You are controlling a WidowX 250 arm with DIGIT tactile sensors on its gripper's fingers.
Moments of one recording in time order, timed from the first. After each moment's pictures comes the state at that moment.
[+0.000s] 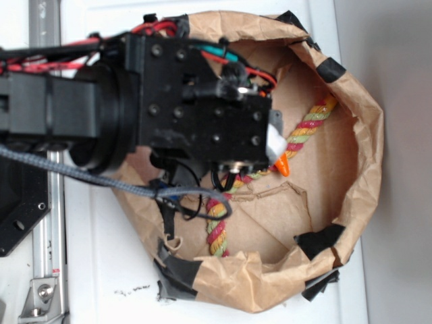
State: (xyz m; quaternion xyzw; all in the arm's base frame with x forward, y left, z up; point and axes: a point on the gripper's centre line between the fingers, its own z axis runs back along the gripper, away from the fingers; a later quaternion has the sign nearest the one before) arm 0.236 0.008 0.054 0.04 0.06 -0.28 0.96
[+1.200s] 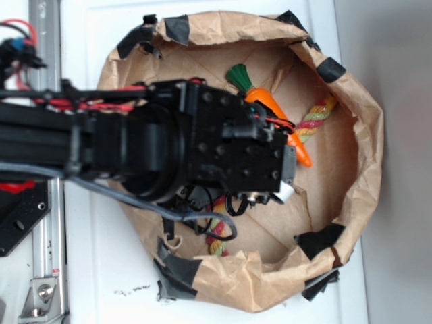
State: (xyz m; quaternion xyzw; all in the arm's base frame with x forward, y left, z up) arm 0.257 -0.005 0.023 0.05 0.06 -0.36 0.93
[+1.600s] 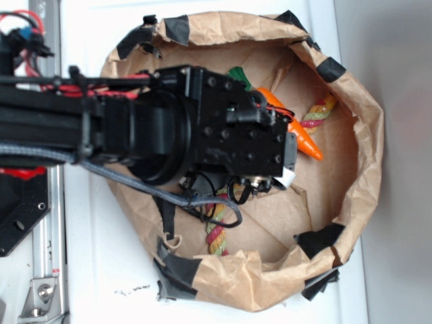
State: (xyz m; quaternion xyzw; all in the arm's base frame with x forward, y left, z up) arm 0.255 0.009 0.019 0.04 0.07 -0.32 0.94
